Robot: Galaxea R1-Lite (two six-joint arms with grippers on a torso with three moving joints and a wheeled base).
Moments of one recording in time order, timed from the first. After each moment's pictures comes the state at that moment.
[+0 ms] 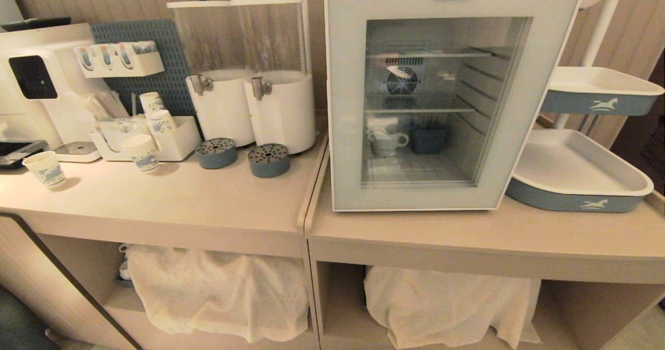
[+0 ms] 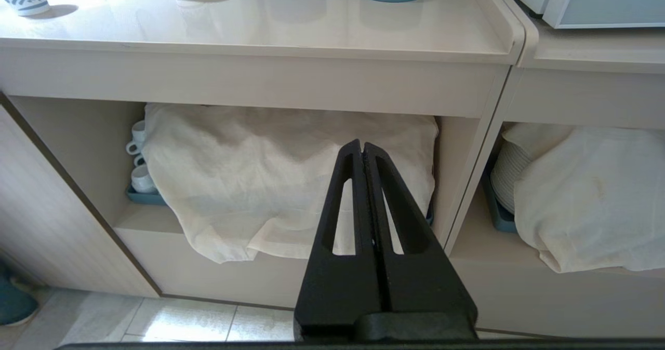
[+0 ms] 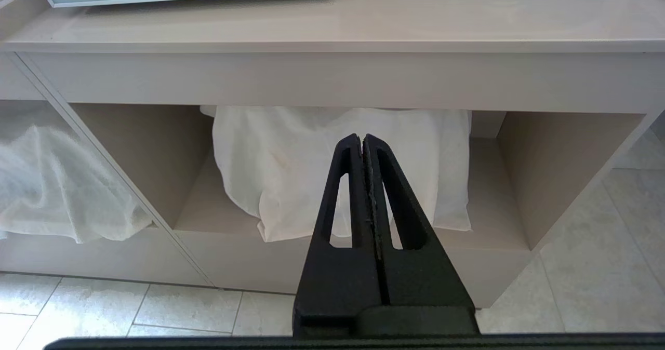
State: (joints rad) left arm 0.00 0.00 0.00 0.00 0.00 0.00; right arm -0.01 0.00 -0.09 0.22 -0.02 0.01
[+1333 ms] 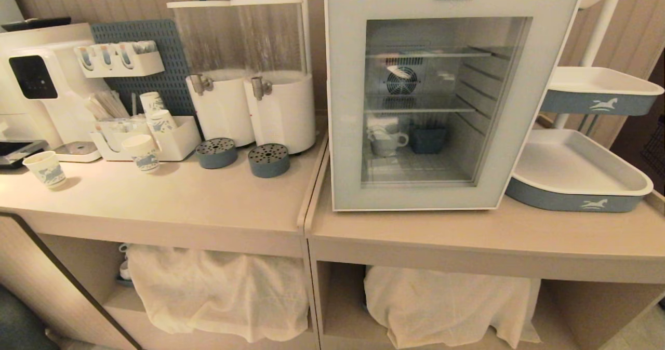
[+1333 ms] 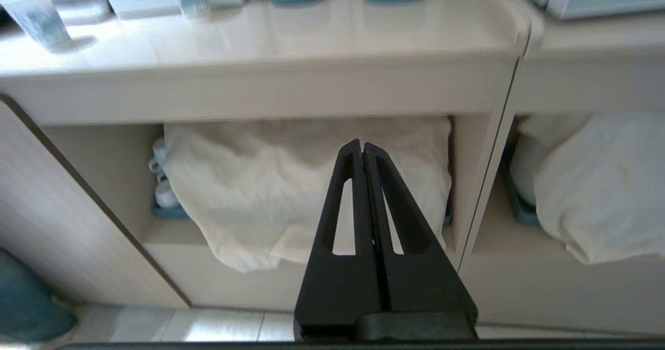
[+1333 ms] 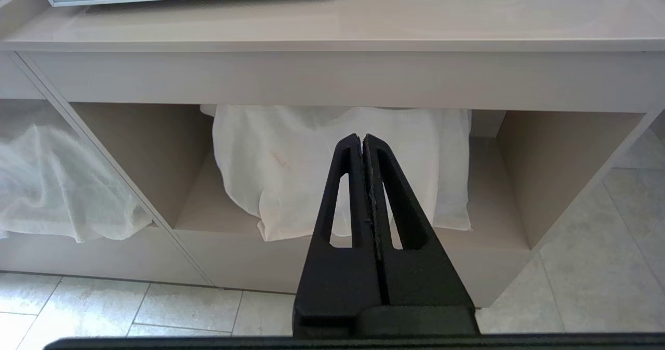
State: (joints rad) left arm 0.00 0.00 -0.04 0.03 -0.01 0.09; right arm -0.01 0.00 -0.09 0.22 -0.02 0.01
